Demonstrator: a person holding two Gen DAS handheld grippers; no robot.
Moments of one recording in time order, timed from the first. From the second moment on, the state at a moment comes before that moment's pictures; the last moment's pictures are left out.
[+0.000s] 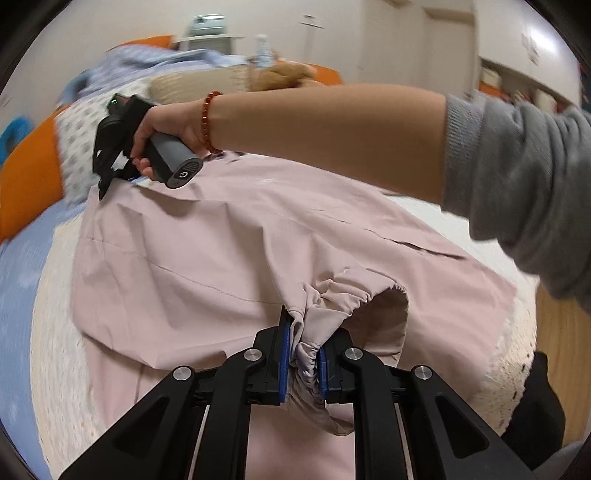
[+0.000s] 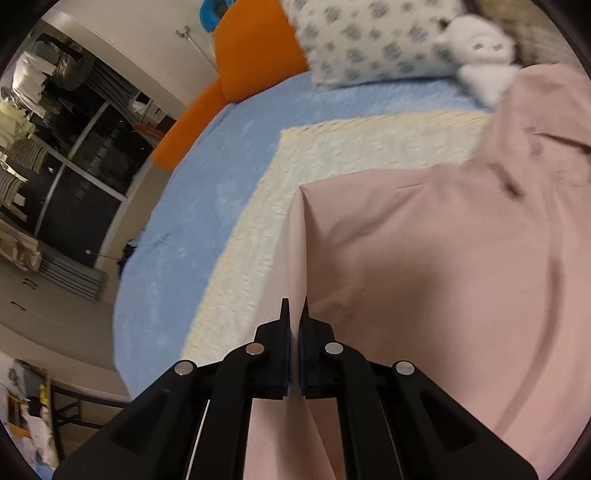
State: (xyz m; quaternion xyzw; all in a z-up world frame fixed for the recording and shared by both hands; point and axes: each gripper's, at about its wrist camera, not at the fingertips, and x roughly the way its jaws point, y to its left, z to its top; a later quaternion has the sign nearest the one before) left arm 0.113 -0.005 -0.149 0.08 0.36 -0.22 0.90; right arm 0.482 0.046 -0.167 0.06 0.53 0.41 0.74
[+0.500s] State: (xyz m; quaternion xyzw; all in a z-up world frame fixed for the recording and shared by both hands) left arm 0.109 -0.046 -0.192 0.09 0.43 -0.24 0.86; right arm 0.468 -0.012 -0.253 0.03 0.54 0.30 0.78
